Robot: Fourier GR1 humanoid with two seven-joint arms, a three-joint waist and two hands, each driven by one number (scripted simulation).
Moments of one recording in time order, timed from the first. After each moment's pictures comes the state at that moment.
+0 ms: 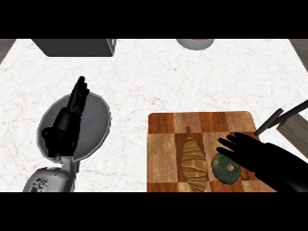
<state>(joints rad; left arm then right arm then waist) -0.14 0.06 -0.09 -1.57 -0.14 0.19 0.06 0.07 -0.42 0.18 -1.91 1.13 0.60 -0.44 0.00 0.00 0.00</state>
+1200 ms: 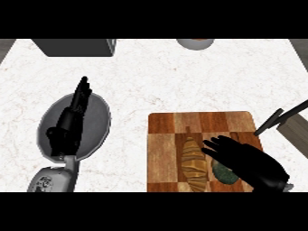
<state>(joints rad) -0.14 0.02 -0.07 -1.56 -0.17 0.17 0.05 0.06 -0.29 0.23 -1.72 1.22 0.51 -0.46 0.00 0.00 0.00</state>
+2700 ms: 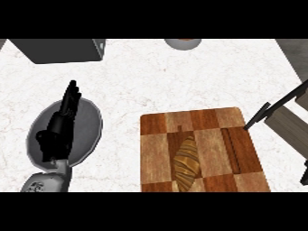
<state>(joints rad) -0.10 0.04 -0.04 -1.58 -0.18 0.19 0.05 0.53 -0.74 -0.61 -2.19 0.82 0.47 -0.68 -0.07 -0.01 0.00</state>
